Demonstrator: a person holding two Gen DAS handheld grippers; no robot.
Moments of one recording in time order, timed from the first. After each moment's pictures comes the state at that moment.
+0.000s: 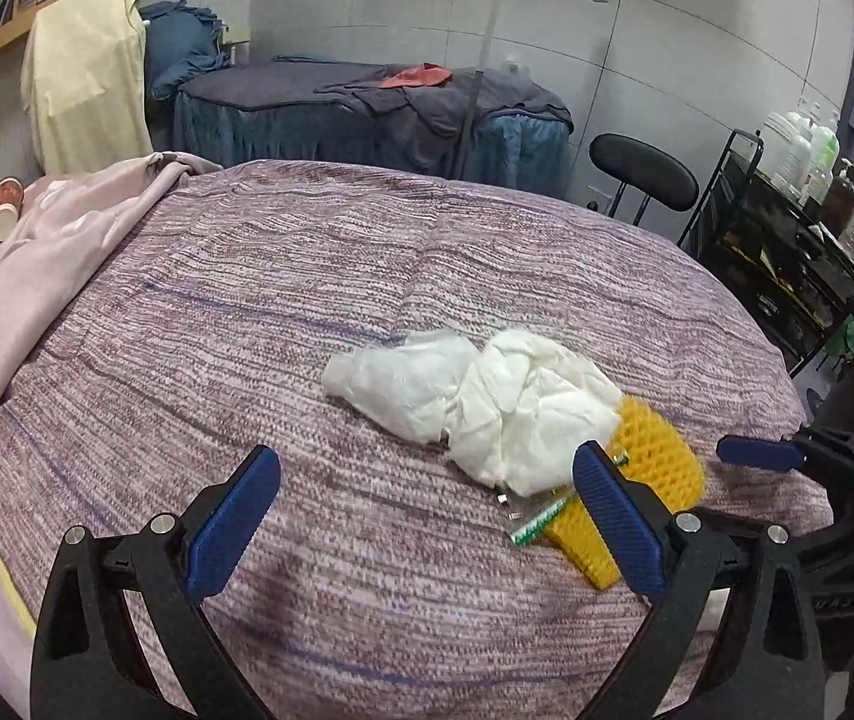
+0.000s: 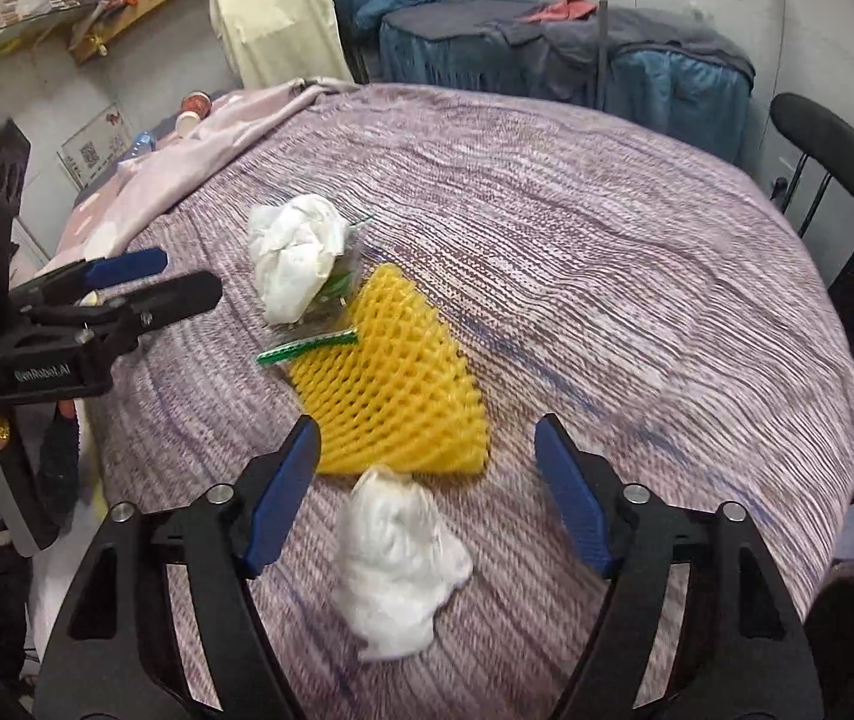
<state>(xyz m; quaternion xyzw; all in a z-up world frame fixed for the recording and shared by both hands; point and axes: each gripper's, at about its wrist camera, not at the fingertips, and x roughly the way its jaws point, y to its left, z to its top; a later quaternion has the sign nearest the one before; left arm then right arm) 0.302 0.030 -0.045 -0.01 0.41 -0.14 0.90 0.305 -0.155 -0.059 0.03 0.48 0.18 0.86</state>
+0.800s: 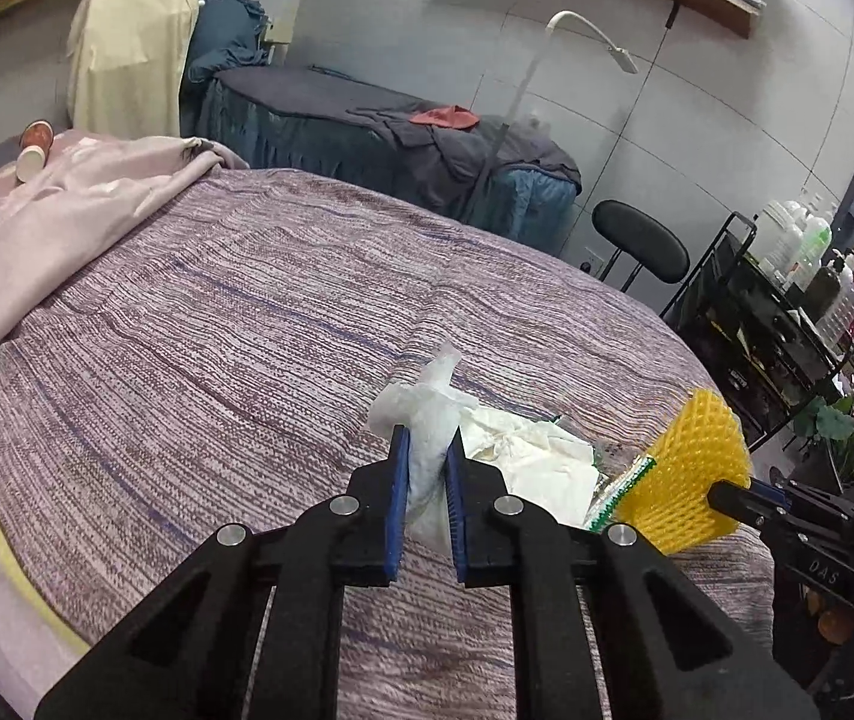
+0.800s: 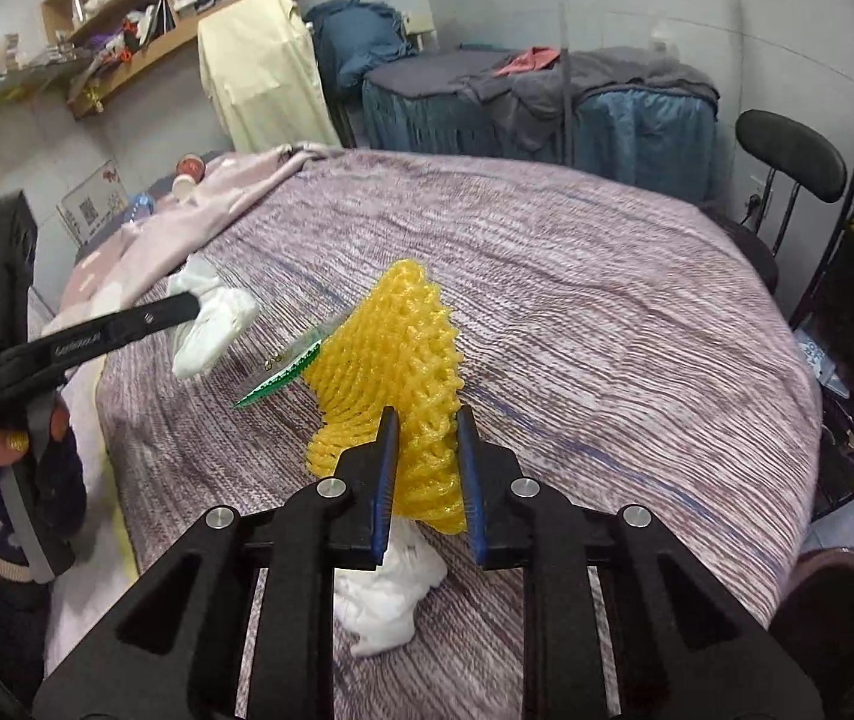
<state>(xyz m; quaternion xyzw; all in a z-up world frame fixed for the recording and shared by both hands) 0.257 0.058 -0.024 -0.10 0.37 -0.14 0.91 0.263 -0.188 -0.021 0.07 0.40 0.15 0.90</state>
